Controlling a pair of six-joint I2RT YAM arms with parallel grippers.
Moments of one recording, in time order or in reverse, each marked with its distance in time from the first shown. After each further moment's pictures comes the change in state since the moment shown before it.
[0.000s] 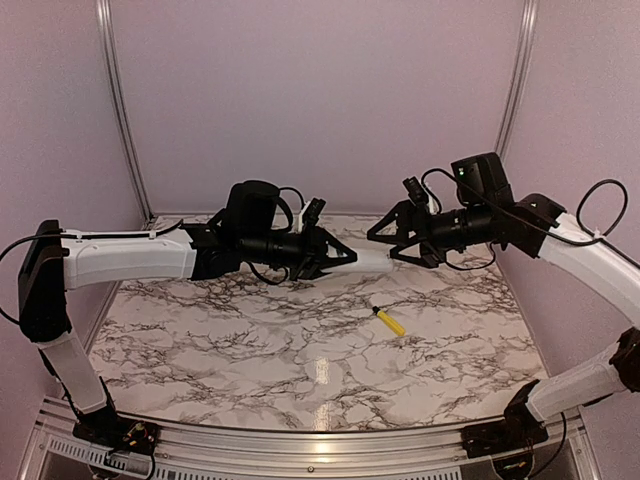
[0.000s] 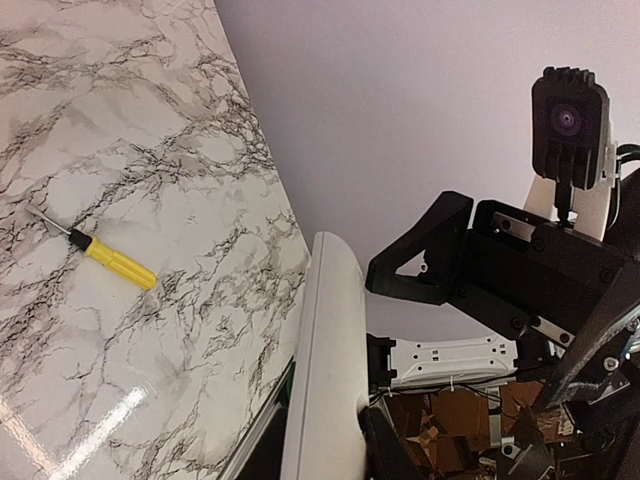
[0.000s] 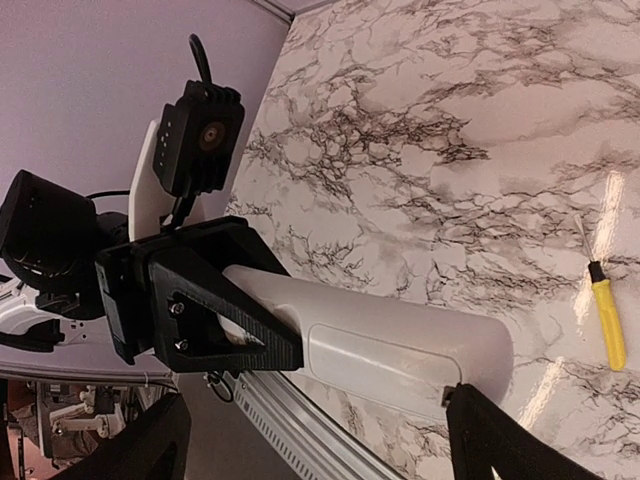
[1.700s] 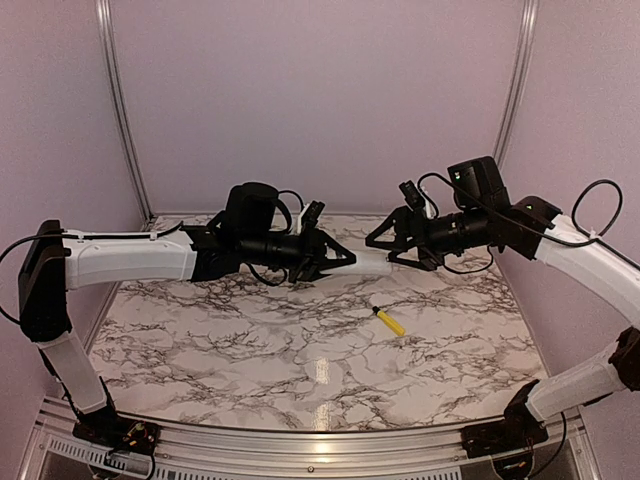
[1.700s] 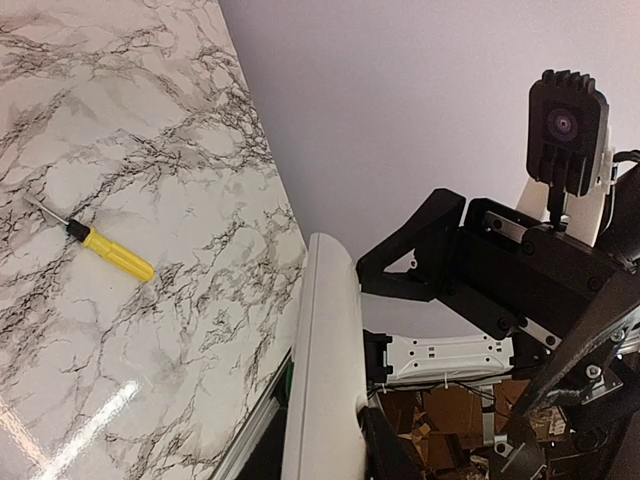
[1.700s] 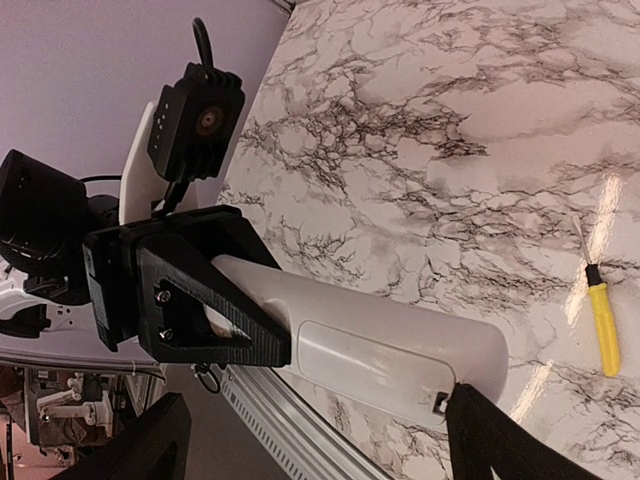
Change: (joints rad) left arm 0.002 0.000 -0.016 0.022 0.023 -0.025; right arm 0.000 0.012 -0.019 0.005 -0.011 -0.050
